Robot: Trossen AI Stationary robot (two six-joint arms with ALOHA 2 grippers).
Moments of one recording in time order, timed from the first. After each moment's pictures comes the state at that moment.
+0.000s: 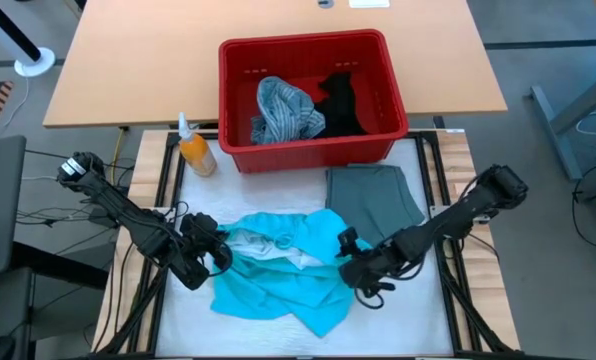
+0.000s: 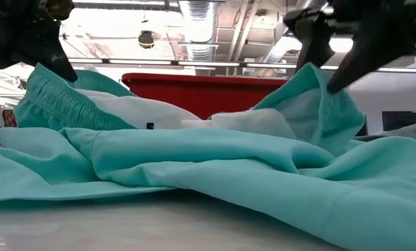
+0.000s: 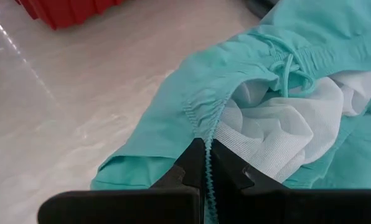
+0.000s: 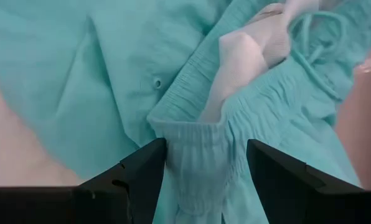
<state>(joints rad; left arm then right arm) -0.67 1.17 0.78 -0.86 -0.79 -1.46 0.50 1.56 1.04 -0.51 0.36 -0.15</state>
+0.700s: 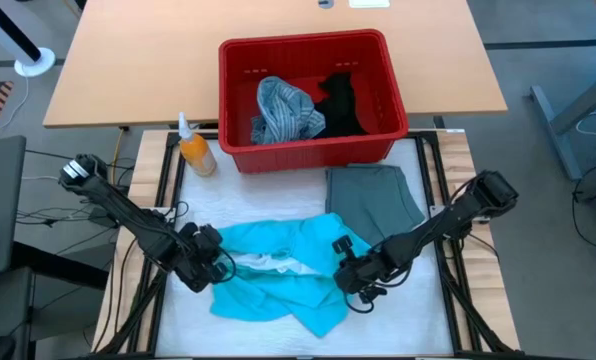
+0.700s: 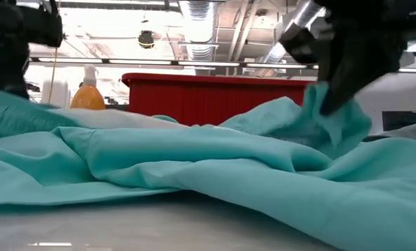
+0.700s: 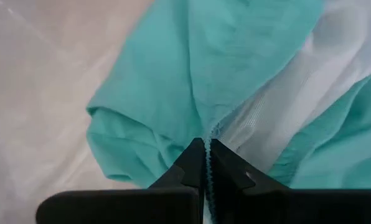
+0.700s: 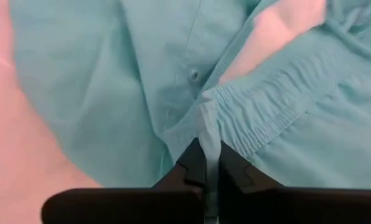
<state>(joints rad) -0.67 1.24 0.73 -0.84 -0.43 -1.34 0.50 1.61 1.07 -0.49 0.26 -0.11</state>
